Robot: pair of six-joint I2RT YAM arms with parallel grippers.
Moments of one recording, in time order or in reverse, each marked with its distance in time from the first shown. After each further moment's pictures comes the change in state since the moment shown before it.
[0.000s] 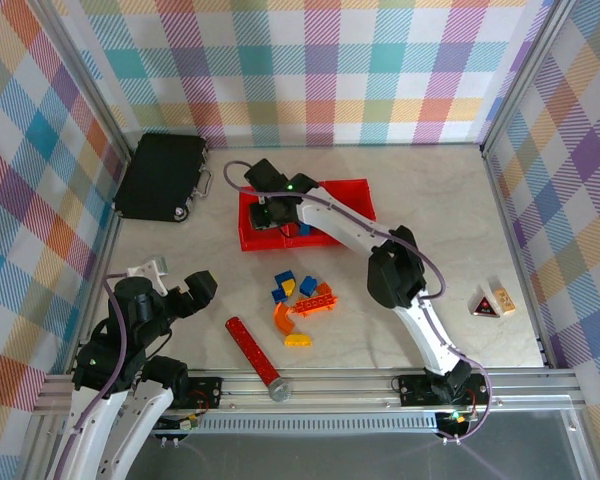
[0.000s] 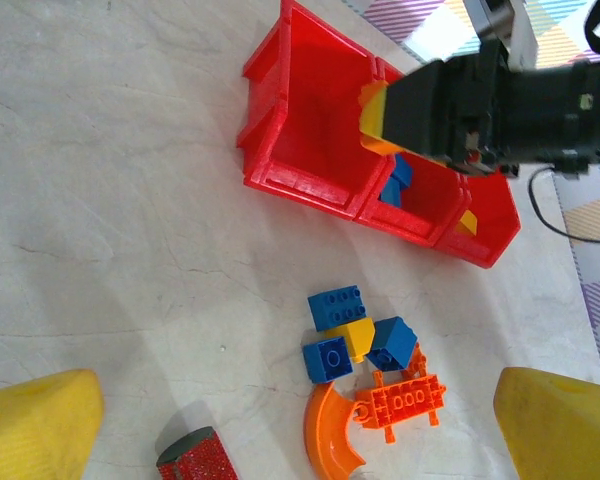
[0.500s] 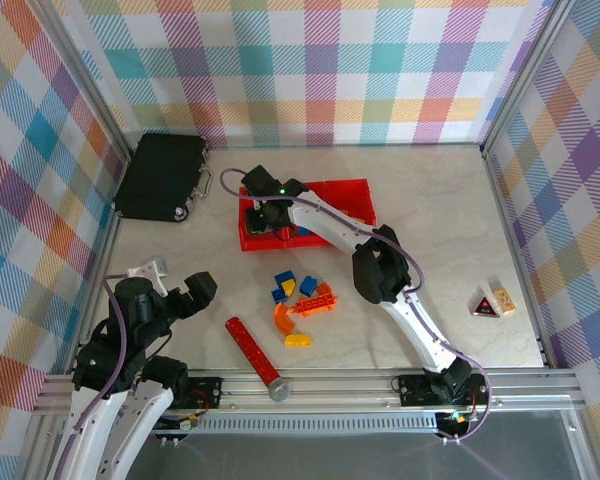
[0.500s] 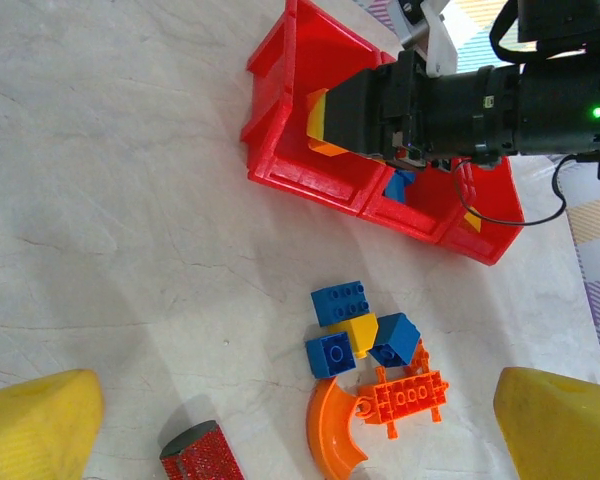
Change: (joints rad) left arm 0.000 0.000 0.000 -0.011 0.000 -0.003; right arm -0.024 0.146 0.085 0.017 -0.071 -0.011
